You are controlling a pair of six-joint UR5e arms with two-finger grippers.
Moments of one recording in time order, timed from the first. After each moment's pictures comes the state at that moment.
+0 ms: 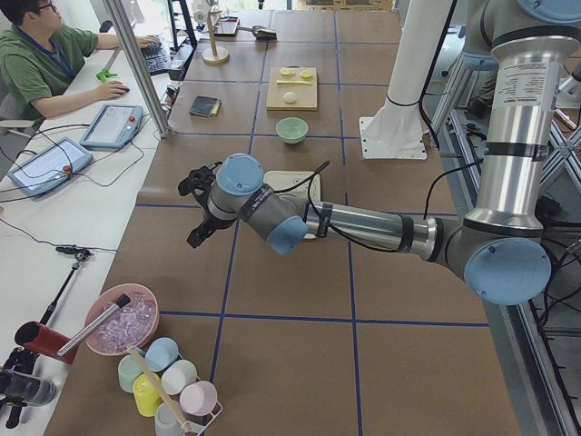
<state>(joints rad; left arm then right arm) -1.49 -1.64 -1.66 -2.23 -2.39 0.00 1.46 -1.42 1.63 -1.36 2.33 0.22</state>
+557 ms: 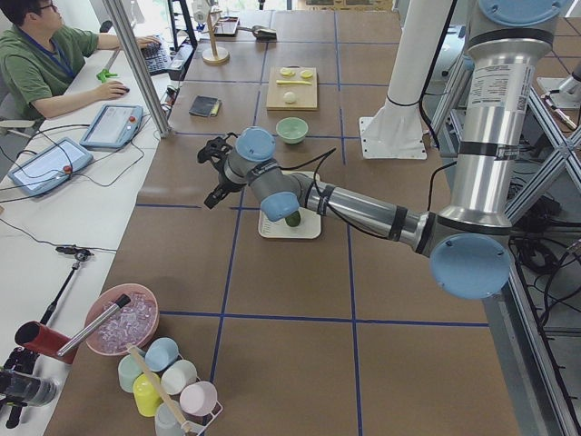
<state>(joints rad) -1.13 -1.67 -1.79 -2.28 -2.10 -0.40 1.46 -1.44 1.61 -1.28 2.33 0.23</state>
